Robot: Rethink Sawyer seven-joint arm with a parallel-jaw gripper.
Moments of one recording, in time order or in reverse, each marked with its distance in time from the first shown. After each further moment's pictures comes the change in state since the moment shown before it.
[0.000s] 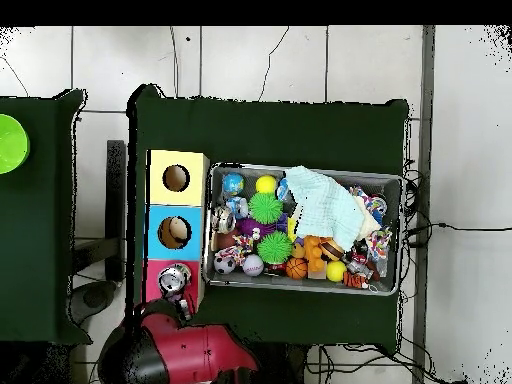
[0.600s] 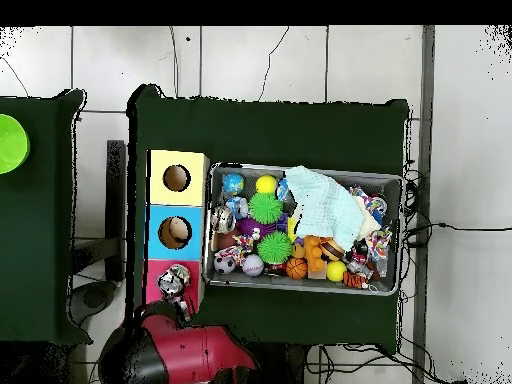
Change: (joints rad) arm 0.015 0.022 -0.014 -0.002 -0.004 -0.004 0.000
